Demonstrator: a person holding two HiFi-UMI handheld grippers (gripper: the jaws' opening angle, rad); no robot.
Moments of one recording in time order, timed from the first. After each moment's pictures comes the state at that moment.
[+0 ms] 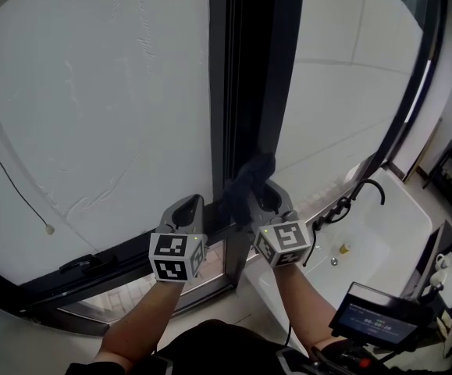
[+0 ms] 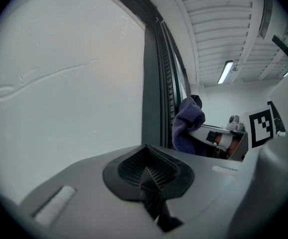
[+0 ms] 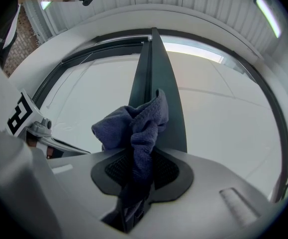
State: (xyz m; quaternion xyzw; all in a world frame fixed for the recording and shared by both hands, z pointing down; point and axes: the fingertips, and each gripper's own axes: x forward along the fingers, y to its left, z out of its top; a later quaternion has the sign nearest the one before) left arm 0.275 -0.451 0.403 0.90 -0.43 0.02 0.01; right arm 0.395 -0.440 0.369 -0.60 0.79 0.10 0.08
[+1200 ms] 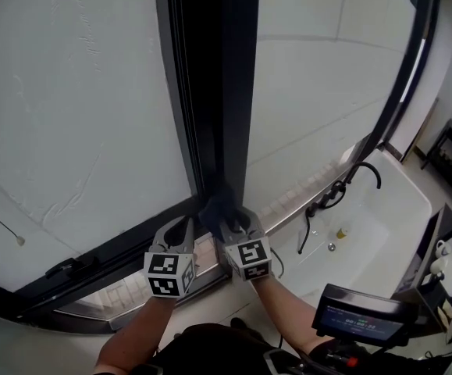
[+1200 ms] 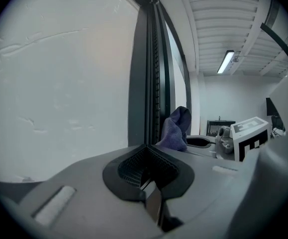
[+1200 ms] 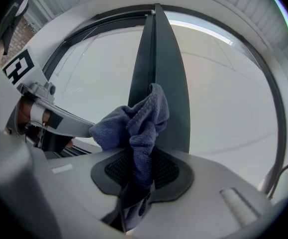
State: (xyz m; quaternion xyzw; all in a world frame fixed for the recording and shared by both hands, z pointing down) left arm 0.303 -0.431 0.487 0.90 -0.42 0.09 0.04; right arm 0.388 -0.446 0.509 -0.59 0.80 0.04 -0.02
